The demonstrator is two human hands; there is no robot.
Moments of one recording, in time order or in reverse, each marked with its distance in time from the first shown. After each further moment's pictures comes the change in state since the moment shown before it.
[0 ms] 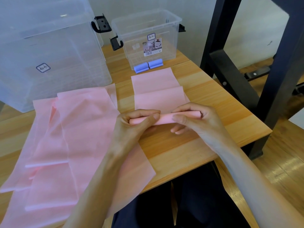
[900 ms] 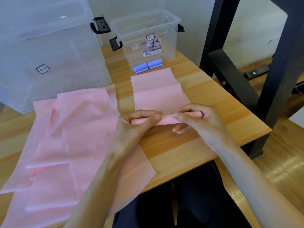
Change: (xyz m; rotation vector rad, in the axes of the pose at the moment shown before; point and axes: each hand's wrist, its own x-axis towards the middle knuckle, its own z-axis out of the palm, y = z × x) left_hand 0.000 -0.002 0.002 0.017 -0.013 0.014; right_hand -0.001 -0.001 0.001 0.008 0.061 0.015
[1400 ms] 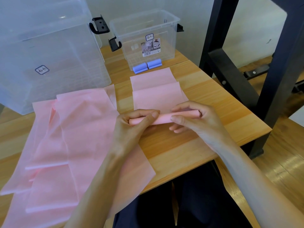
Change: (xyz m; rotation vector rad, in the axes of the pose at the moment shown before) left_hand 0.001 0.001 0.000 0.030 0.028 0.018; right_hand 0.001 0.000 0.000 -0.004 -0.031 0.005
